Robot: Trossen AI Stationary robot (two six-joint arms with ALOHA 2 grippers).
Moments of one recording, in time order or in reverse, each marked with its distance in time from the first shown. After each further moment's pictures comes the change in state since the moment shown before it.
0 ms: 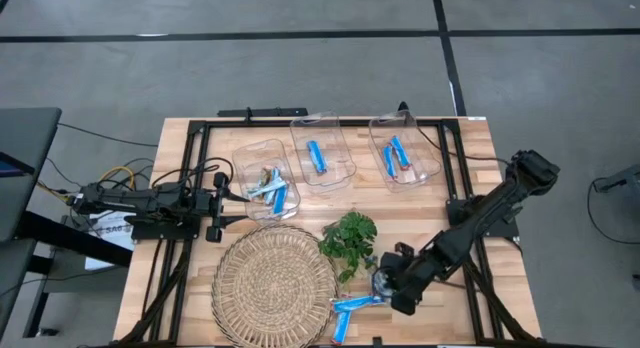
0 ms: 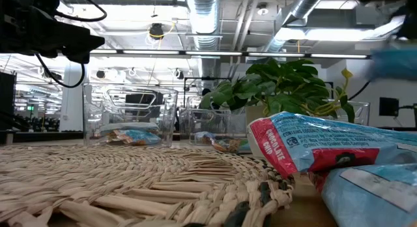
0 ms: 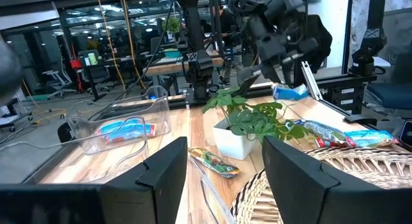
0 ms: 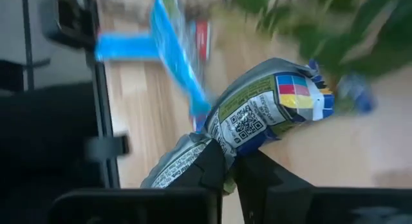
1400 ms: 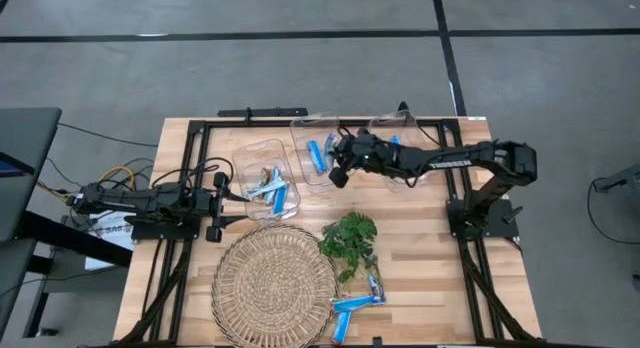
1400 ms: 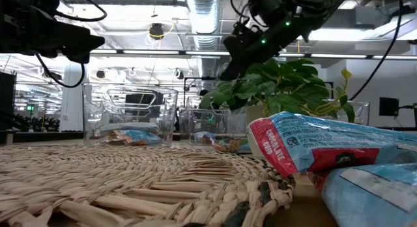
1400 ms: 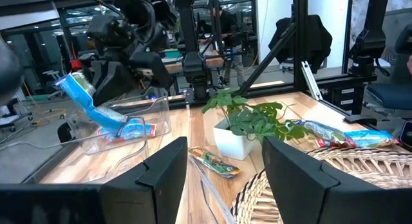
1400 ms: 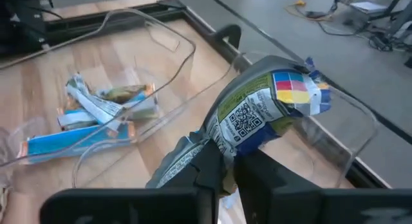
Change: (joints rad) left arm 0.000 0.000 0.000 0.000 0.000 0.000; right arm -0.934 0.102 0.066 0.553 0.153 -0.855
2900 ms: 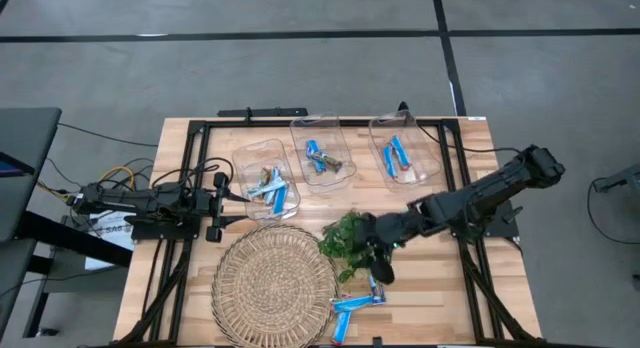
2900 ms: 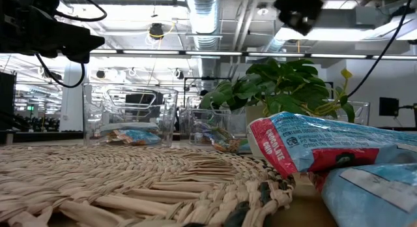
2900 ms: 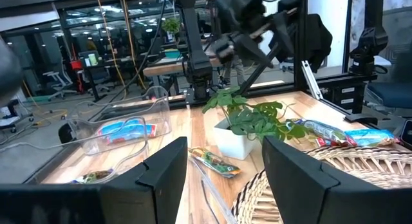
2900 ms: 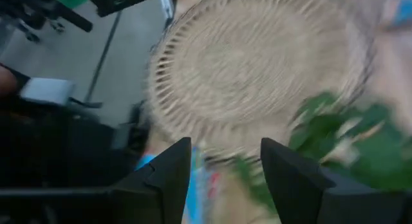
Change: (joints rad) left arm 0.000 0.000 0.000 0.000 0.000 0.006; right arm 0.606 -0.180 0.041 -0.372 -0.340 0.400
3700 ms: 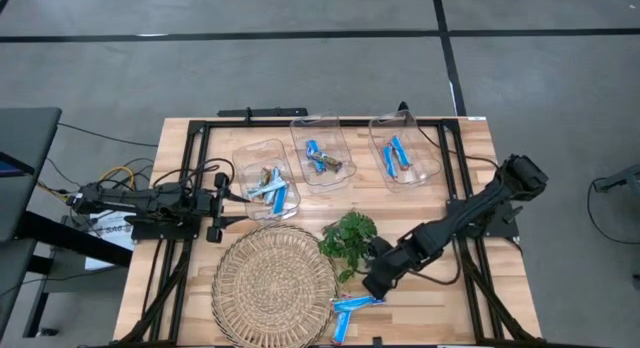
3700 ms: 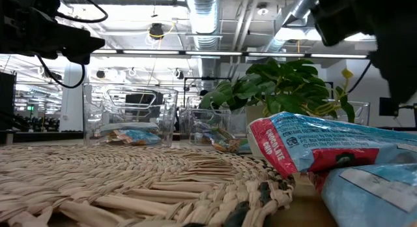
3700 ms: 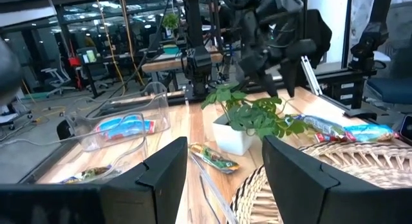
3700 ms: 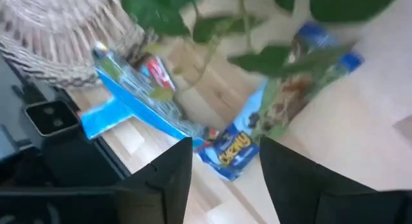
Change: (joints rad) left arm 0.000 0.014 0.000 -0.001 0.003 0.000; right arm 0.179 0.182 -0.001 -0.278 0.016 0.881
